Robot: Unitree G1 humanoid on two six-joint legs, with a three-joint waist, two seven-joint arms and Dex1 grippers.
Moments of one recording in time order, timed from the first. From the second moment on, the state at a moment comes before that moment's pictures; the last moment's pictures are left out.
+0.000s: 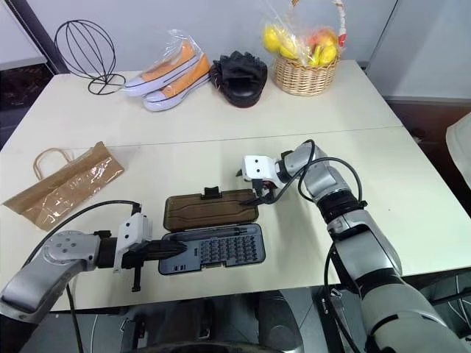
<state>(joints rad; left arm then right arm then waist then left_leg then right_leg) 0.09 0.82 -0.09 -0.37 -0.38 0.30 -1.06 -0.89 -0.42 0.36 0.69 -0.16 -0.17 1.30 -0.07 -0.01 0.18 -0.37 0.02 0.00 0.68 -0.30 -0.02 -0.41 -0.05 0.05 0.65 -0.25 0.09</state>
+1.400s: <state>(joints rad) 0.17 0.84 -0.06 -0.37 -0.40 0.29 -1.06 -0.89 -0.39 0.39 0.72 -0.16 -0.14 1.30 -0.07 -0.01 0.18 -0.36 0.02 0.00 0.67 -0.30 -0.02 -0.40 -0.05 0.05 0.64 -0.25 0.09</state>
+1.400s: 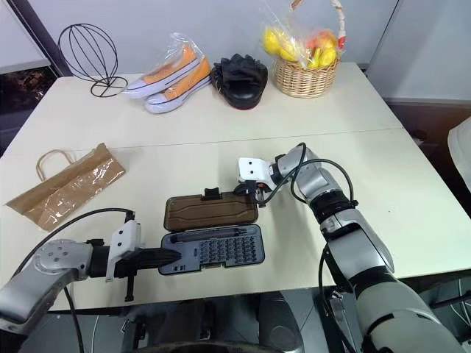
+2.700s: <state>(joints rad) 0.20 0.98 0.13 -0.60 -0.72 0.62 -1.10 -0.33 -0.63 0.29 -0.38 -0.35 0.16 0.85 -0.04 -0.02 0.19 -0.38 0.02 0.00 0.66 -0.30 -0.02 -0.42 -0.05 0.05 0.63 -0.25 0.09</state>
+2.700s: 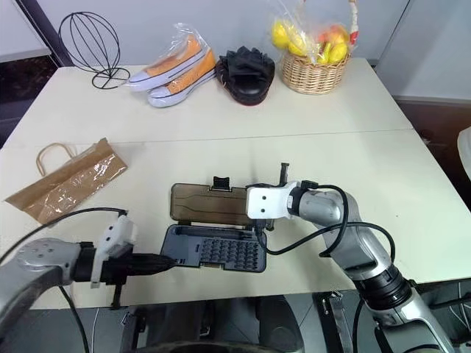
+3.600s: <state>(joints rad) -0.44 0.81 -0.07 0.10 -0.48 0.43 -1.02 -0.31 -0.68 0.27 -0.35 -0.35 -0.09 0.78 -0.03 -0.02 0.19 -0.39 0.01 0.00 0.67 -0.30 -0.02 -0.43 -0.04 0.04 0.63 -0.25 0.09</state>
